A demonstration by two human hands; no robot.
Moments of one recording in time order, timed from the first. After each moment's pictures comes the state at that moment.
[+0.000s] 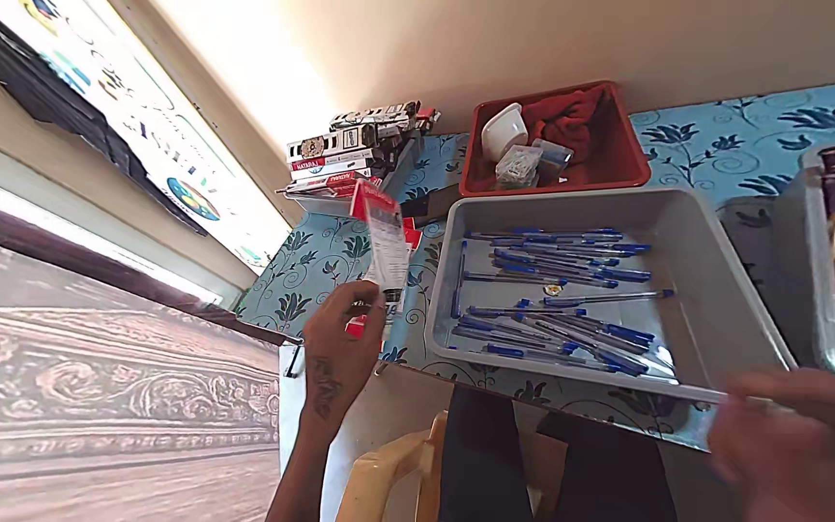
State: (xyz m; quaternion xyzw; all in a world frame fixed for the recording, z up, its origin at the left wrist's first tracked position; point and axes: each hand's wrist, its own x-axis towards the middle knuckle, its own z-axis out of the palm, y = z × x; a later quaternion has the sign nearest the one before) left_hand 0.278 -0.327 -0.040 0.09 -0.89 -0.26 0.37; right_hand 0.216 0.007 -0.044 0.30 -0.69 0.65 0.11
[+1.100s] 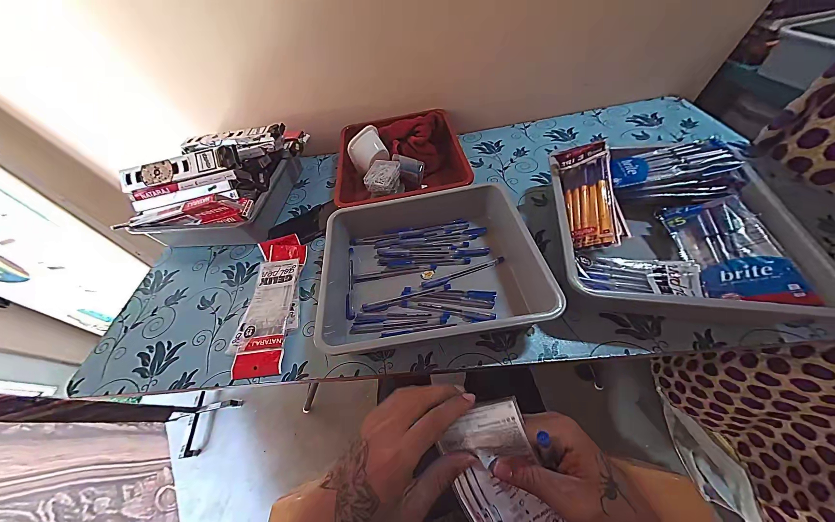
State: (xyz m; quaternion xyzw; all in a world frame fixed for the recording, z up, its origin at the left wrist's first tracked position) left_hand 0.303 -0.204 -0.077 -0.32 -0.85 -0.37 0.19; right_hand 0.280 0.033 -0.083 0.35 -0.63 0.68 -0.13
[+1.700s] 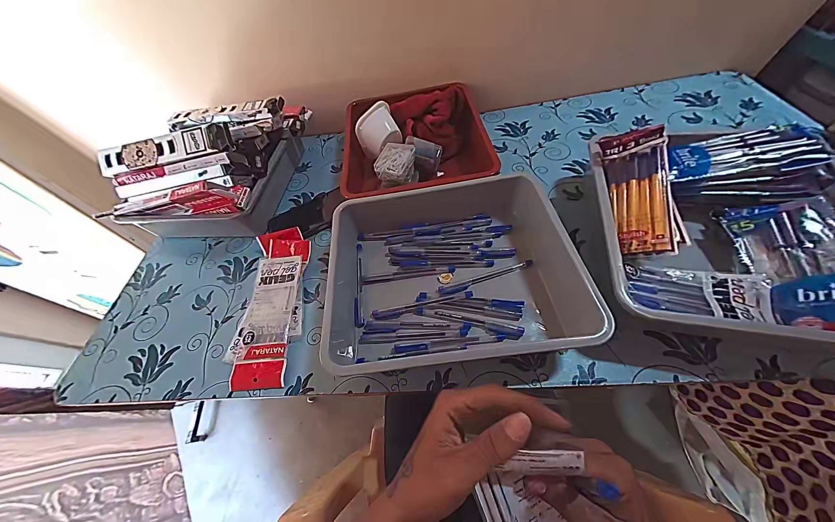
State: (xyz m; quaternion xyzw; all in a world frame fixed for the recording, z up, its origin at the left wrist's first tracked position) left_hand 0.264 -0.170 -0.075 -0.21 -0.51 -0.83 -0.08; right_hand 0.270 0.022 -0.103 0.34 -0.66 0.67 0.00
